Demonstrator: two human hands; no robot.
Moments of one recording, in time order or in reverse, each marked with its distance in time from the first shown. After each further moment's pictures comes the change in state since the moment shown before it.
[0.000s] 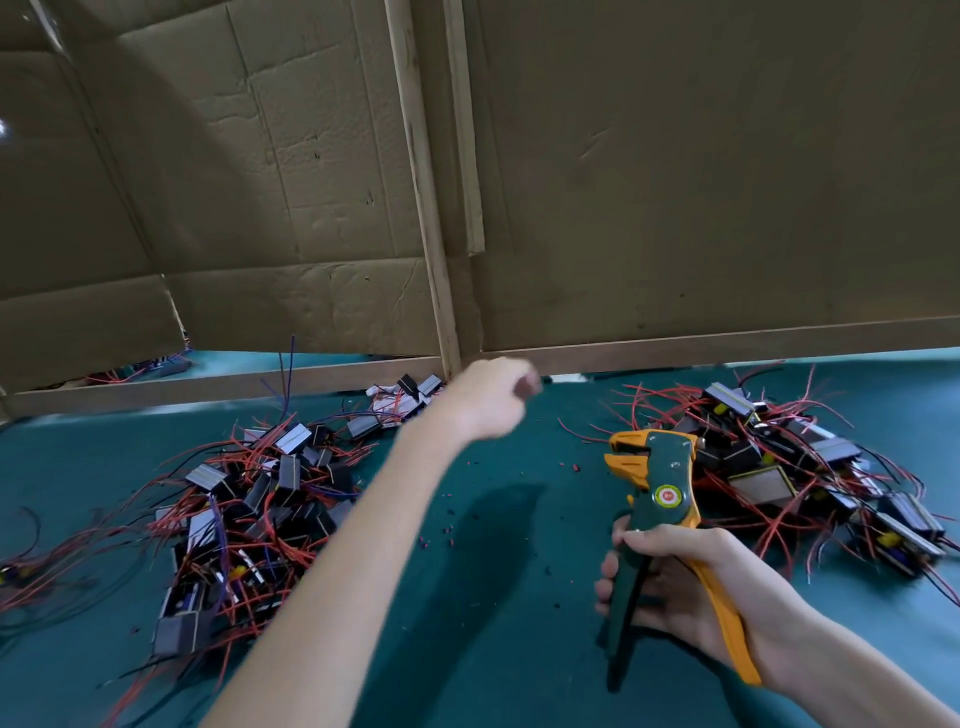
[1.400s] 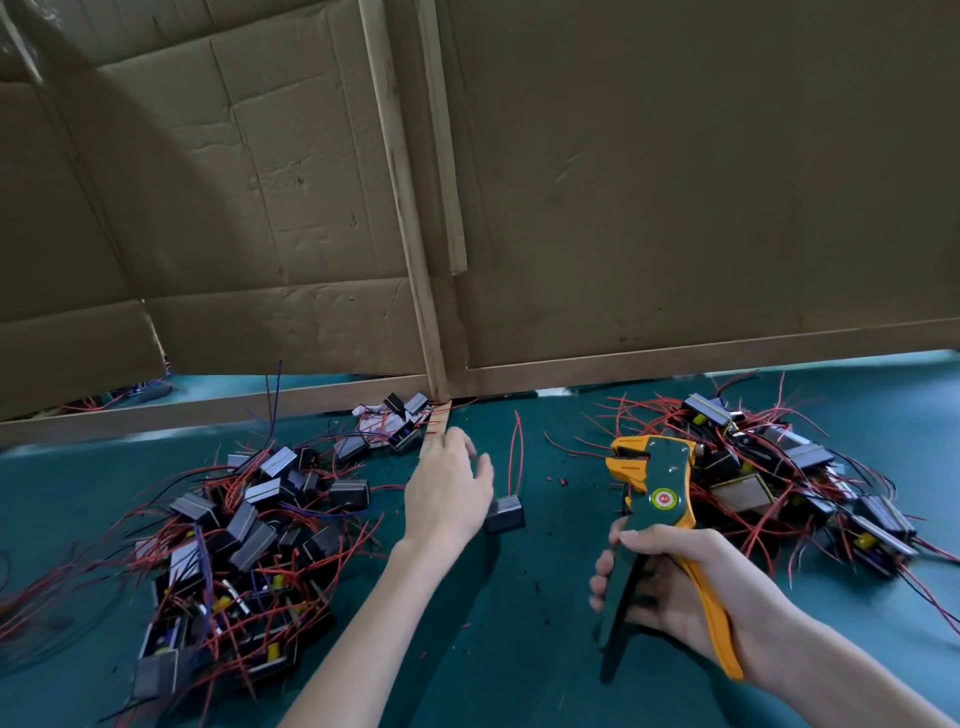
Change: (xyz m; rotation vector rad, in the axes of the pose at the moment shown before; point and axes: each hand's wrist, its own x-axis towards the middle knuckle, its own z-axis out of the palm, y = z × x) left_hand -0.022 -0.049 0.080 -0.057 0.445 -0.205; right_hand 0.003 -0.004 -0.004 0.020 0.079 -0.063
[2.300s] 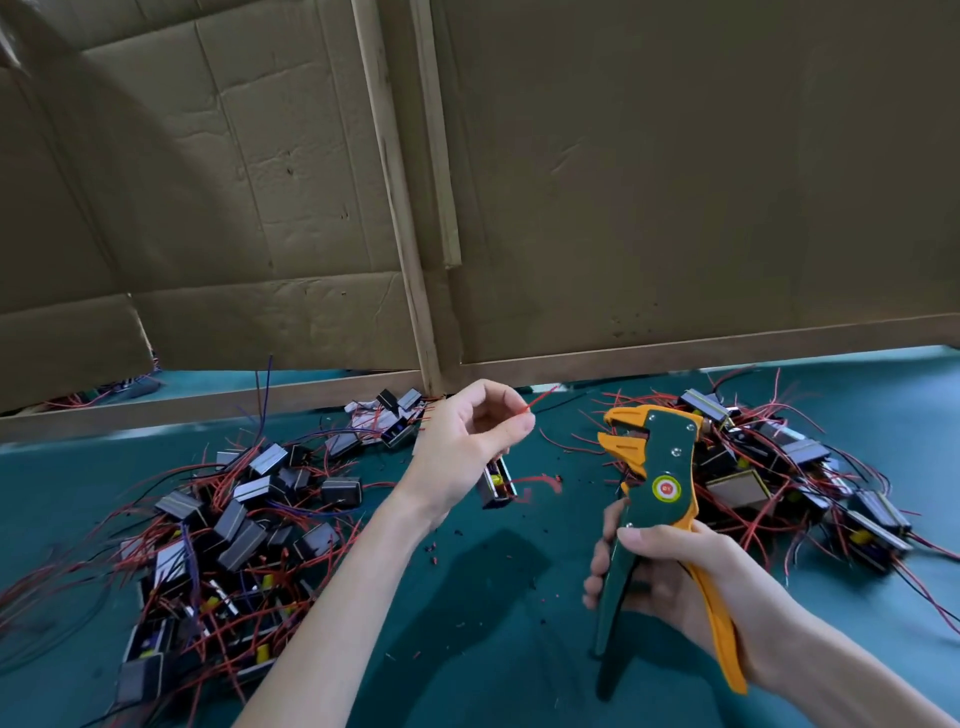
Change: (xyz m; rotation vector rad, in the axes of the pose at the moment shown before) left_hand -0.004 0.042 -0.049 -0.968 -0.285 0.141; right_hand -0.010 -0.003 0.005 -0.125 -0.157 -0.174
